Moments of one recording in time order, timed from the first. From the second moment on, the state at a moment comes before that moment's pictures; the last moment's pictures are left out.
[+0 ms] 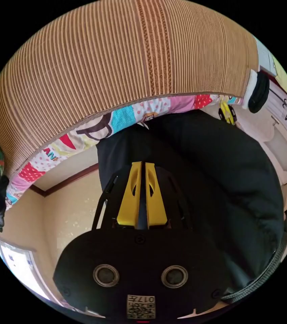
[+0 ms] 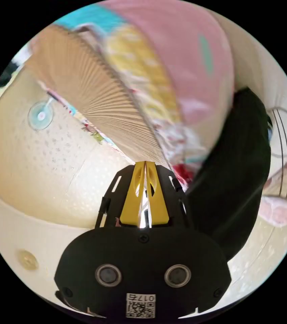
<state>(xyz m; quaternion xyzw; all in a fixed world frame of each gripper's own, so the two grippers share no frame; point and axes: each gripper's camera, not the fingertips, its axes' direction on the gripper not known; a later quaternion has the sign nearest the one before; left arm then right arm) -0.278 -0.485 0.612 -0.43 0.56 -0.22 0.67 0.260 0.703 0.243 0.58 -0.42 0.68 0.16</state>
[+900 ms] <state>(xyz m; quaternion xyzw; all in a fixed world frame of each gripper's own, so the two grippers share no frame) -0.391 -0.048 0.464 -0.28 0.25 -0.62 0.69 0.267 0.572 0.240 0.75 -0.31 0.56 0.15</state>
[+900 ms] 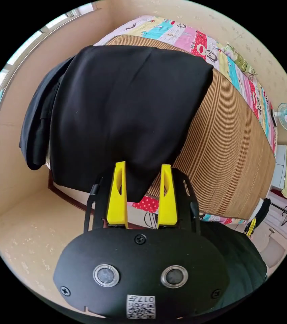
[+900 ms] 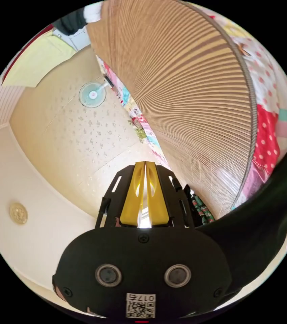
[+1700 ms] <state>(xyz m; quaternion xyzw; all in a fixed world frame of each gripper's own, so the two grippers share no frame) -0.367 -0.063 0.095 0.57 0.33 -0.39 0.64 0.400 0.279 0.143 0.37 -0.43 0.41 0.71</state>
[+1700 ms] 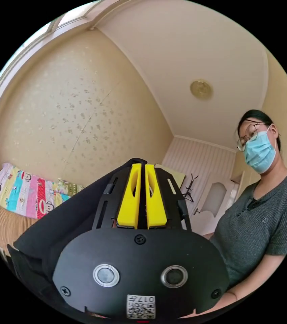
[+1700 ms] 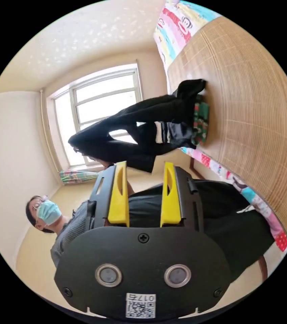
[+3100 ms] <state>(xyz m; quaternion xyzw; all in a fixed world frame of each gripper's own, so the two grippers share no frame) -0.181 -0.396 0.268 0.47 0.74 -0.32 0.37 0.229 0.037 0.209 0.34 -0.30 -0.09 0.89</state>
